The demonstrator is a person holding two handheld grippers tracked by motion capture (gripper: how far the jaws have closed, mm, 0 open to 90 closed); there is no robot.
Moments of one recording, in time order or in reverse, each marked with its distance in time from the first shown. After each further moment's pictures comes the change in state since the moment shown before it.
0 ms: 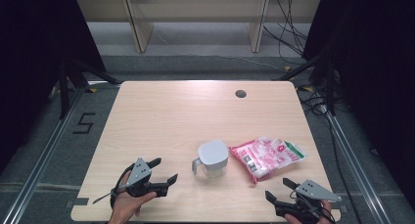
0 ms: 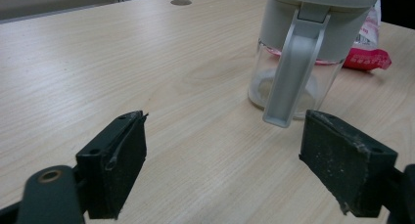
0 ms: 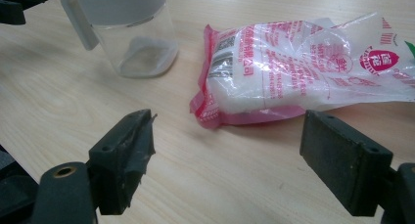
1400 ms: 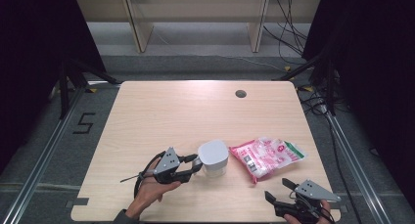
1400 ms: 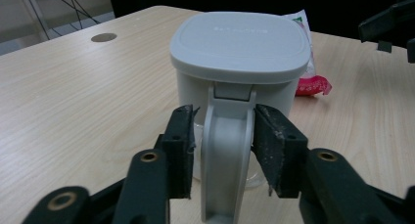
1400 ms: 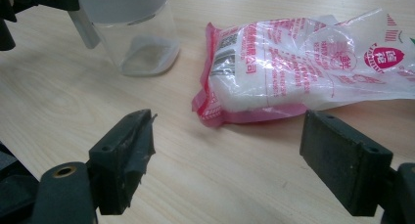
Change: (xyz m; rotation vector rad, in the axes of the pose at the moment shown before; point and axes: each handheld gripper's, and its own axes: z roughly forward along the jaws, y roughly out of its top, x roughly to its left) left arm -0.025 0.035 0.063 -0.024 -0.217 0.147; right arm 0.001 -0.001 0.001 0.016 0.006 0.006
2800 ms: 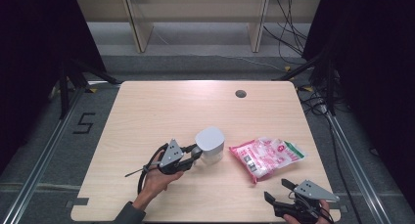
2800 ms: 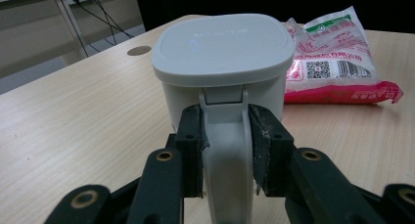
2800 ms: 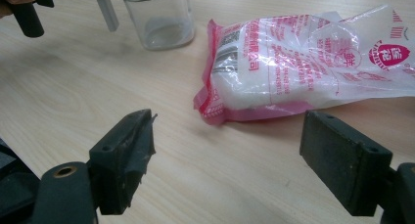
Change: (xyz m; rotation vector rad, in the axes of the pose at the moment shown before) left arm 0.023 0.003 0.019 -0.026 0.107 0.054; right arm 0.000 -0.001 0.003 -0.003 0.001 -0.004
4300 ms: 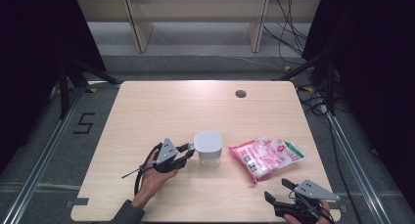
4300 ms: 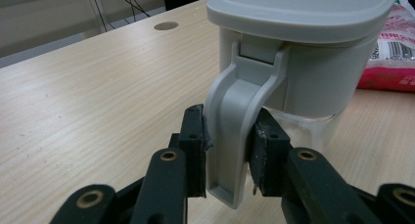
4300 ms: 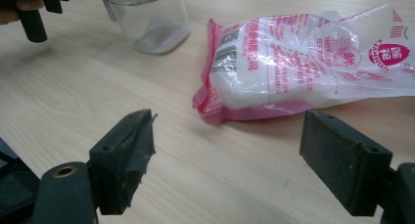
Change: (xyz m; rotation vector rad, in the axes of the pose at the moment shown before) left arm 0.011 -0.017 -0.003 0.048 0.072 -0.065; right arm -0.002 0.000 -0.001 0.009 0.006 -0.005
